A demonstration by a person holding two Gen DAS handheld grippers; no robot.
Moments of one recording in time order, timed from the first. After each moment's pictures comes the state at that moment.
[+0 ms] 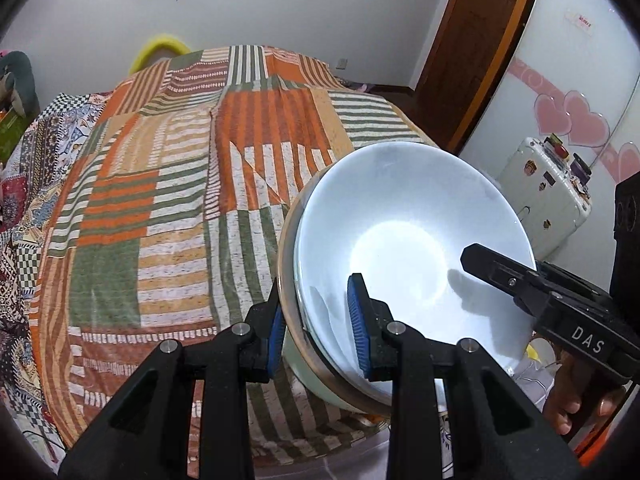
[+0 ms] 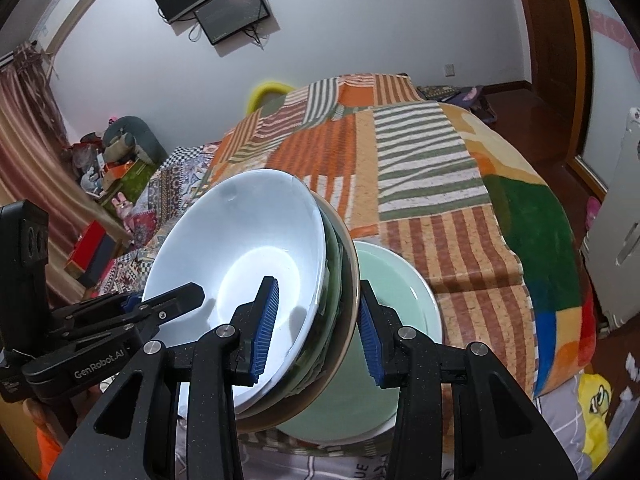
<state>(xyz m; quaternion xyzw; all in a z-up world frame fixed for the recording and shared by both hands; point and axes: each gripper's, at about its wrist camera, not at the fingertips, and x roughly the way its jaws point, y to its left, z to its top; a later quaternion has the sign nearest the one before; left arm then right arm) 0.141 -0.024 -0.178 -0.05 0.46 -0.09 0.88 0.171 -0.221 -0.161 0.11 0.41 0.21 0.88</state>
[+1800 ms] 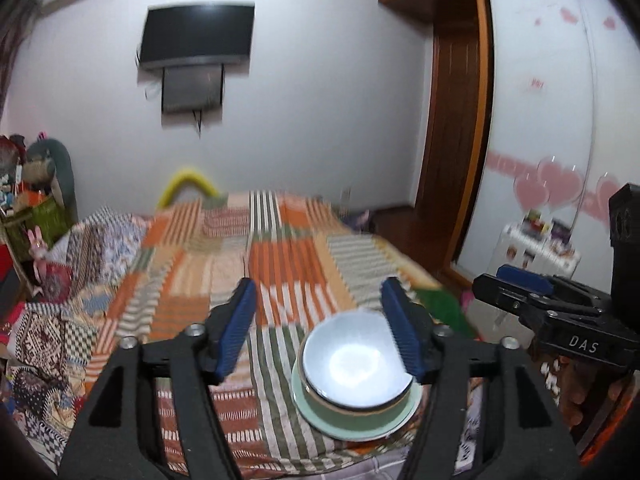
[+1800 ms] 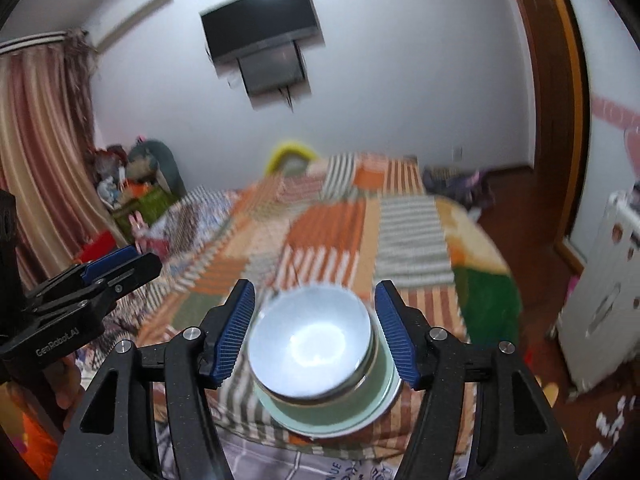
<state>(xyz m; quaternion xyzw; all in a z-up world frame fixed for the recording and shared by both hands) 0.009 -0.030 -0.041 -0.02 0.20 -0.06 0.98 0.082 -0.241 -0.052 0.06 0.25 0.22 0.94</state>
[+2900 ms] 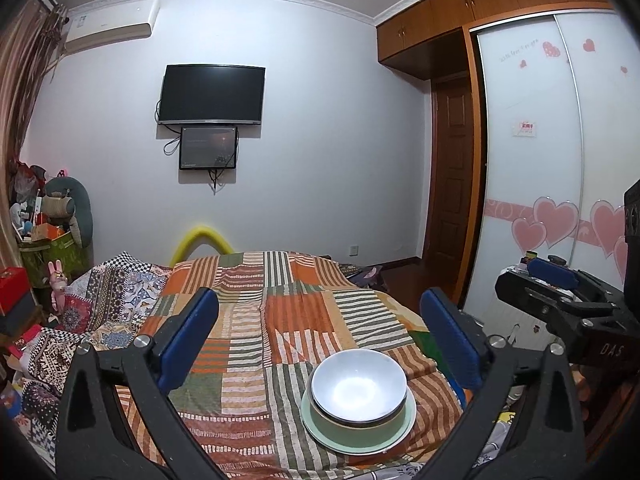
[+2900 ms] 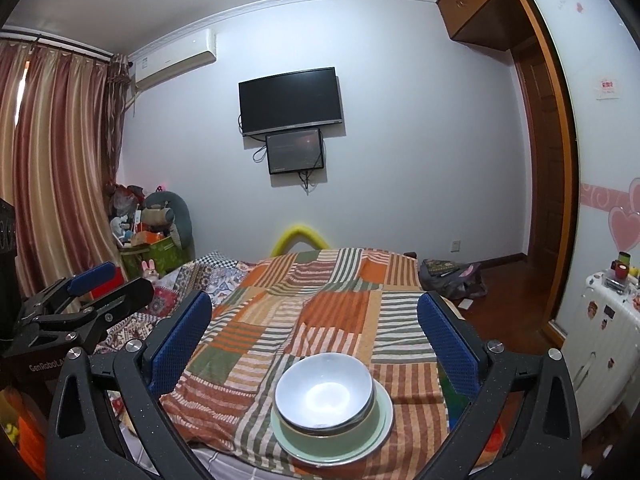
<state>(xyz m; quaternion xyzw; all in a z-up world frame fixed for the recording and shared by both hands) -0.056 -0.026 -0.017 -0.01 0.10 -0.04 0.99 0.023 -0.233 -0.016 0.03 0.12 0.22 0.97</state>
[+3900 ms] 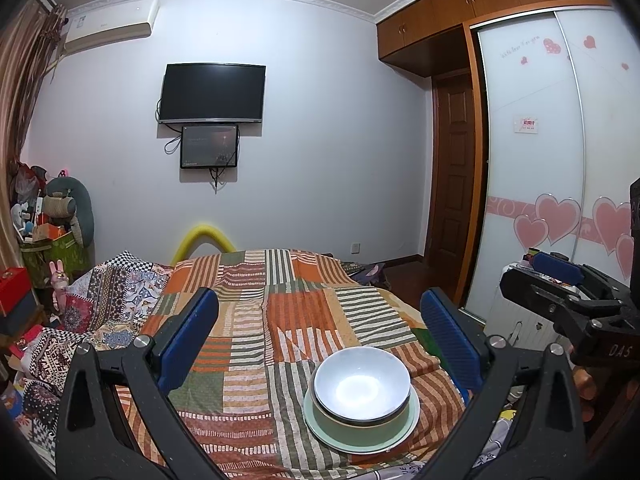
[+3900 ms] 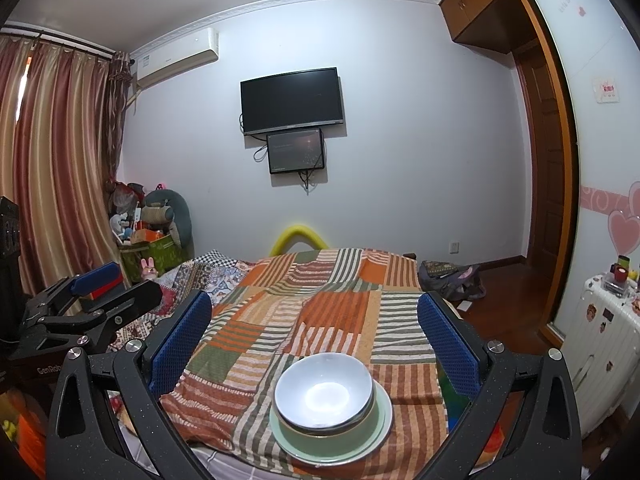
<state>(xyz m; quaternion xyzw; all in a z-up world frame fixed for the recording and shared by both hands) -0.053 -0.029 -0.021 -0.01 0.11 -0.03 0.99 0.021 -0.233 -0.012 0.02 0.12 0.22 0.97</state>
